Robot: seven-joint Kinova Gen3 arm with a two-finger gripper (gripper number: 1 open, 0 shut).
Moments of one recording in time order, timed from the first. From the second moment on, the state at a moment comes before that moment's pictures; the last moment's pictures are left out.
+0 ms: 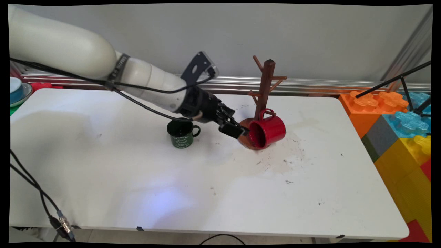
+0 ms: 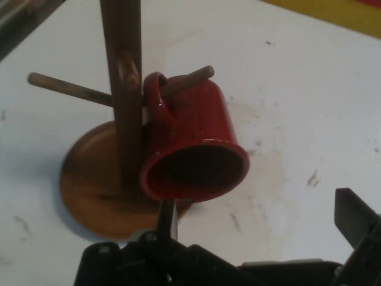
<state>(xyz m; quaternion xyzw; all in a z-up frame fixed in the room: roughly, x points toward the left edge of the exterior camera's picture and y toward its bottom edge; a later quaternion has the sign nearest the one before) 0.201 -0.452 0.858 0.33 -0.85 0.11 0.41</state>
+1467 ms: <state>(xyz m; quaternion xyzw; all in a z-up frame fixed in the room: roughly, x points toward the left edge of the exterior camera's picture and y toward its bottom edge) 0.119 -0.478 0.773 0.48 -0.76 0.03 0.45</state>
